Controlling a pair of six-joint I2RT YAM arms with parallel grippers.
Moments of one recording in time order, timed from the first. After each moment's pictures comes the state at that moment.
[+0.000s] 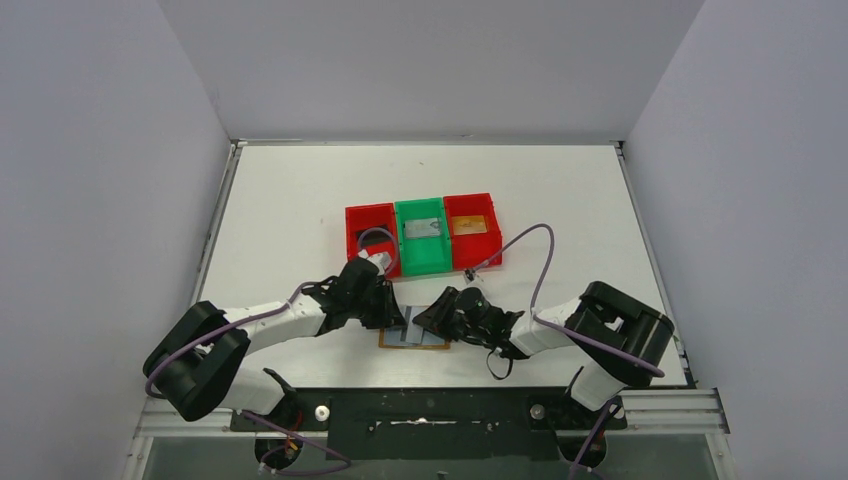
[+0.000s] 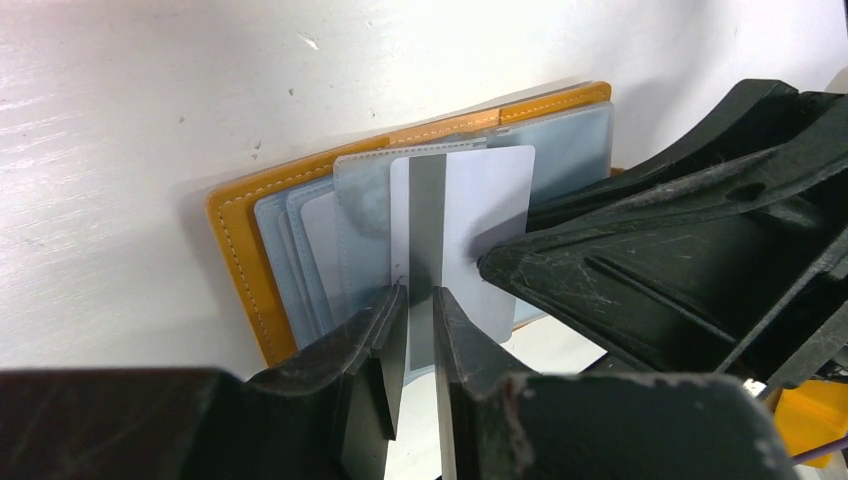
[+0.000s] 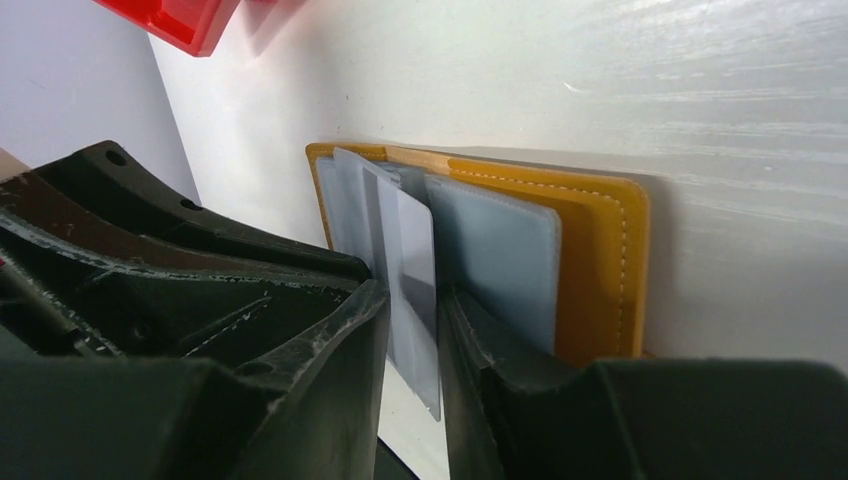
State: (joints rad) left arm -0.71 1.38 0.53 -0.05 0.21 -0.77; right arm 0.93 1.59 0.42 0.55 0.01 1.33
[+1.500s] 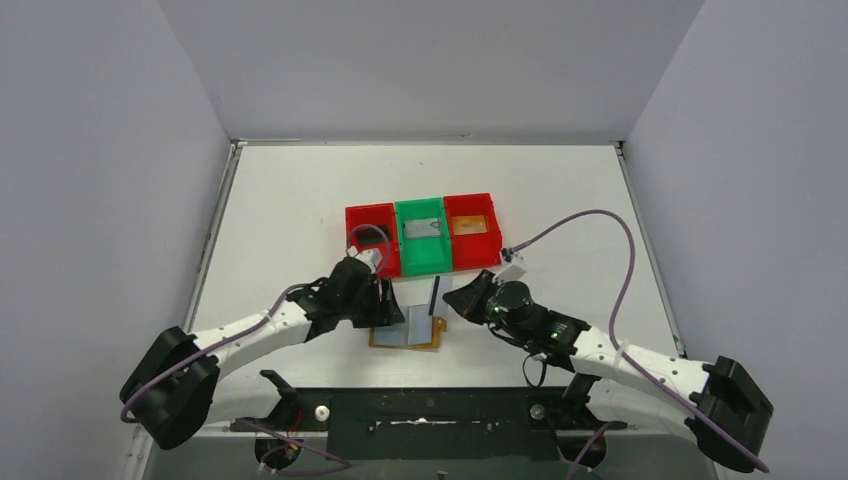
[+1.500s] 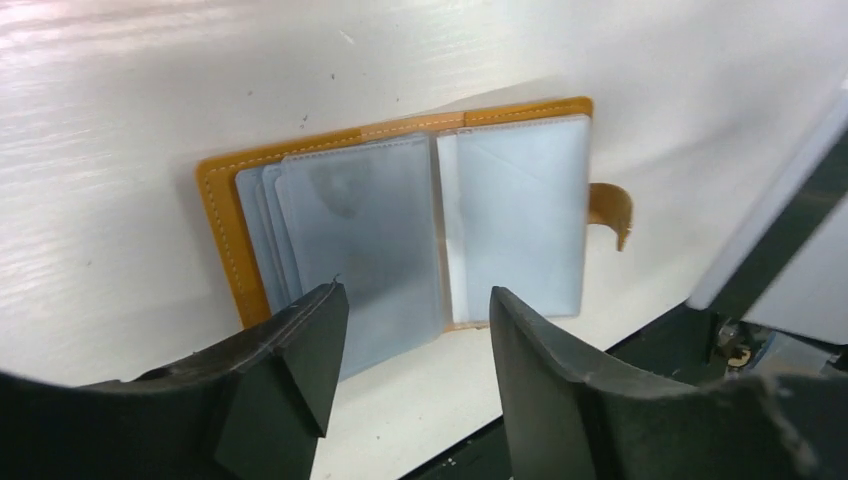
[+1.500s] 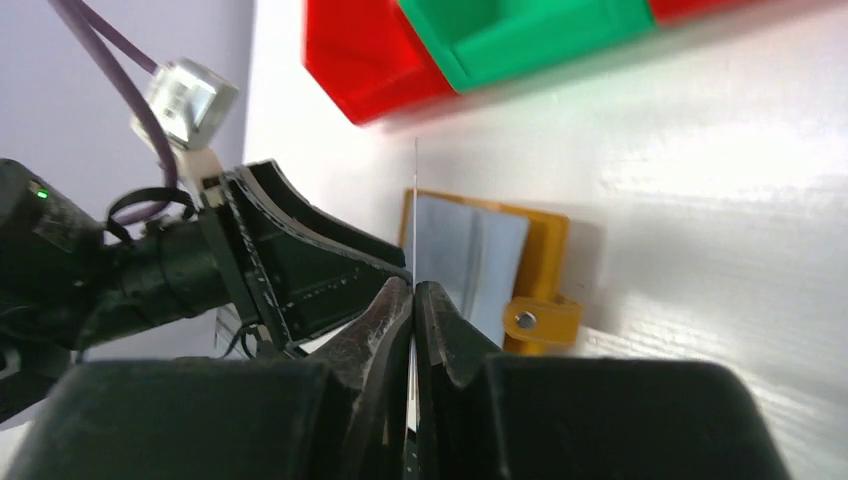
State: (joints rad) left arm -0.71 1.25 0.54 -0.17 0.14 -0.76; right arm 0.92 0.99 0.41 0.13 0.17 1.09
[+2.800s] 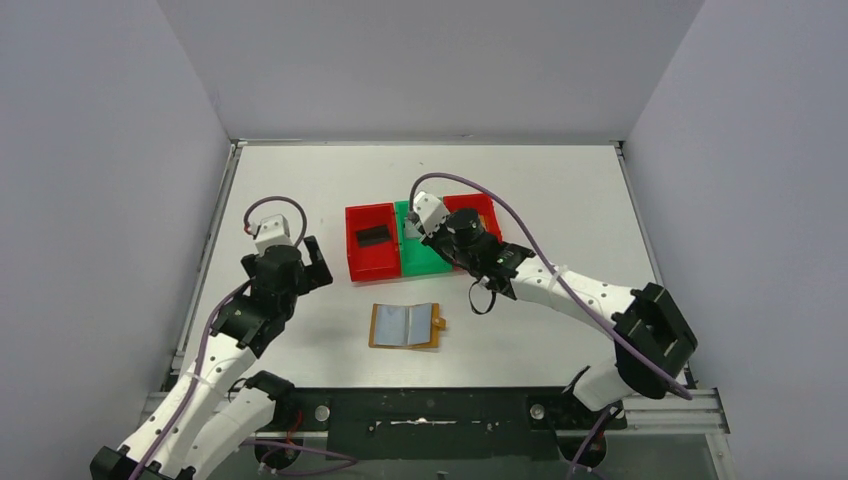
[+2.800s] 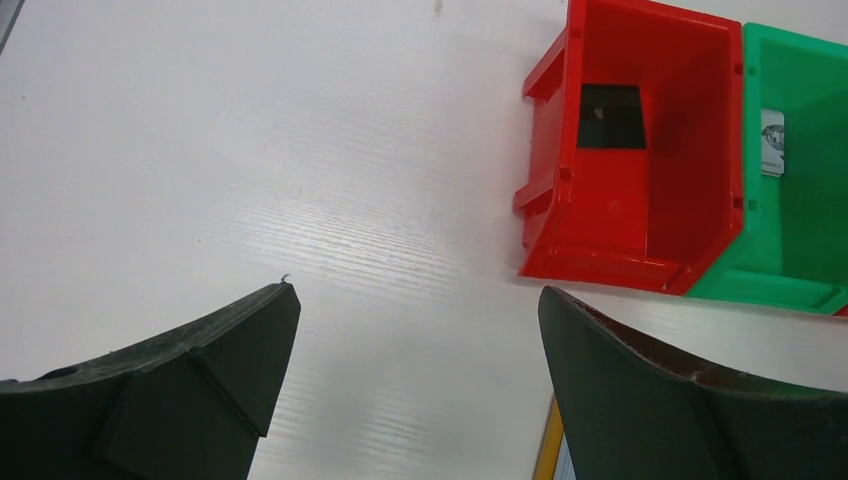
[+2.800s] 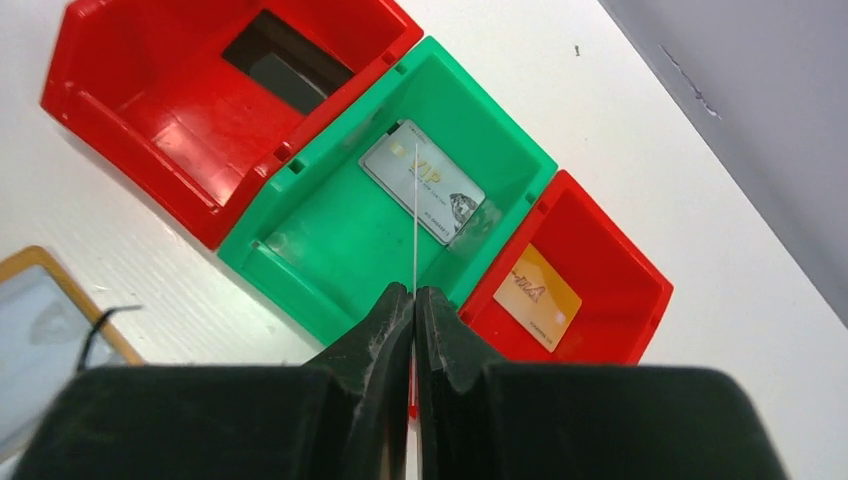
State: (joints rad) left arm -0.42 0.75 0.65 -0.52 -0.47 -0.53; right arm 0.82 1.45 0.97 0.03 0.19 -0.30
